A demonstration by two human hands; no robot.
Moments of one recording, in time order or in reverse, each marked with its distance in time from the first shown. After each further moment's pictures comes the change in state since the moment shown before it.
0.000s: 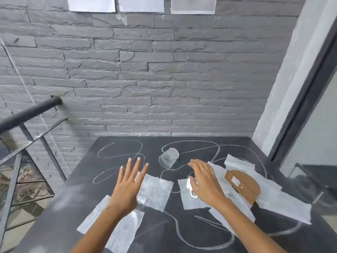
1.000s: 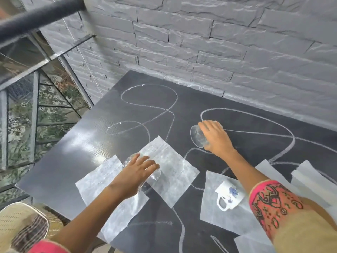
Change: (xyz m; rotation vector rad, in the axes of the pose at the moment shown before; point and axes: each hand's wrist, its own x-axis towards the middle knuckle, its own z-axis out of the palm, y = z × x) left_hand 0.066 -0.049 0.133 -0.055 -0.298 0.029; right_hand 0.225 0.082 0.197 -0.230 -0.355 -0.504
